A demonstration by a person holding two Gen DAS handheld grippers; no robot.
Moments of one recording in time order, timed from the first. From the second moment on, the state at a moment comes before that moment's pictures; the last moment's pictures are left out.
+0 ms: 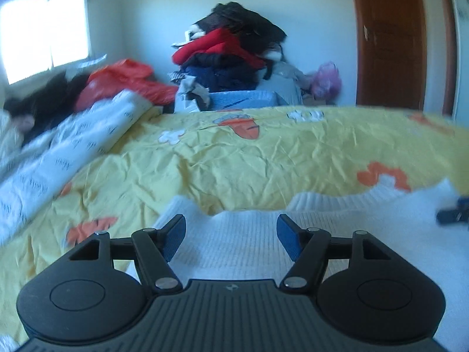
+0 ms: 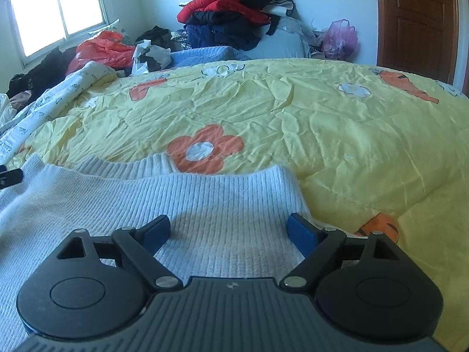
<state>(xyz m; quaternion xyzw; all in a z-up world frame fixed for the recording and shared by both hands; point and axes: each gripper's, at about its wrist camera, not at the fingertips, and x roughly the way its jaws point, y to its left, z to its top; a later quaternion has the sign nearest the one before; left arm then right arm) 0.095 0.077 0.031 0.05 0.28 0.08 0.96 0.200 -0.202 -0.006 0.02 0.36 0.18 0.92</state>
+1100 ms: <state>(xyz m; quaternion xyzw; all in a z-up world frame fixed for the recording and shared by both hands) 0.084 0.104 -0.003 0.03 0.33 0.09 0.94 0.197 -0.181 -0.010 -0.04 0.36 0.16 0.92</state>
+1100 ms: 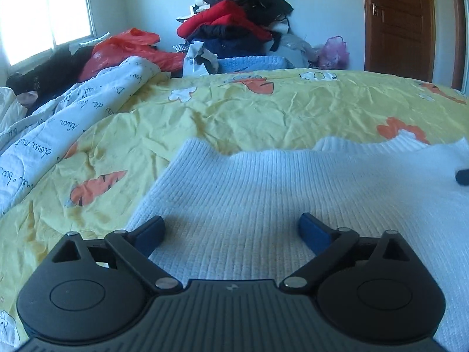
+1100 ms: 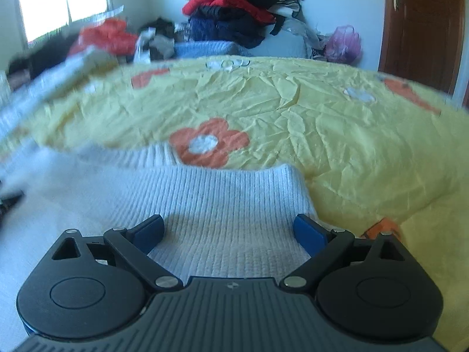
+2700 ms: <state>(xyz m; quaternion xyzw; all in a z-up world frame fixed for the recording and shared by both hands) -0.072 0.182 -0.016 -0.47 0.22 0.13 0.84 0.133 -0.156 -0.009 -0.04 0.31 0.24 0.92</state>
